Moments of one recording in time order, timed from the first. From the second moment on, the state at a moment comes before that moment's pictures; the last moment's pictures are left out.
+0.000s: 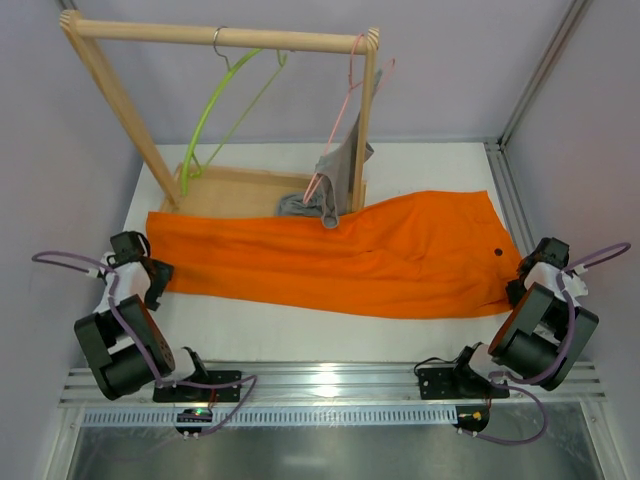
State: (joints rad) left arm 0.48 1.31 0.69 -0.51 -0.19 -0.79; right arm -0.65 1.35 0.65 -0.51 0.27 0.77
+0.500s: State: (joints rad) left arm 0.48 1.45 0.72 -0.39 -0.17 -0.84; right arm -0.65 1.35 0.65 -0.50 0.27 0.77
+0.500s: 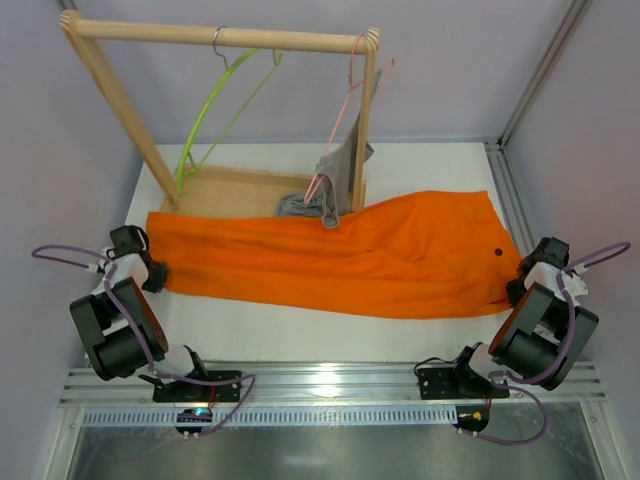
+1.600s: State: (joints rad) left arm 0.48 1.22 0.85 -0.84 -0.36 -0.85; right arm -0.65 1.08 0.75 -0.80 0.34 0.79
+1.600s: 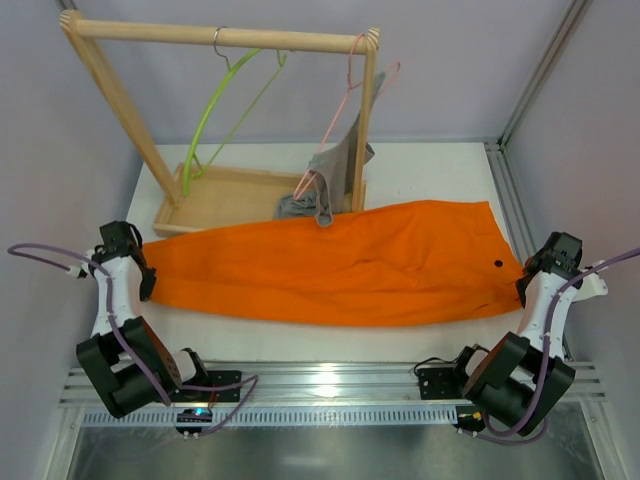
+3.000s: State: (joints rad) left arm 0.48 1.28 0.75 -0.77 -0.39 -0.89; right arm -0.65 1.06 0.75 -0.80 0.35 0.78
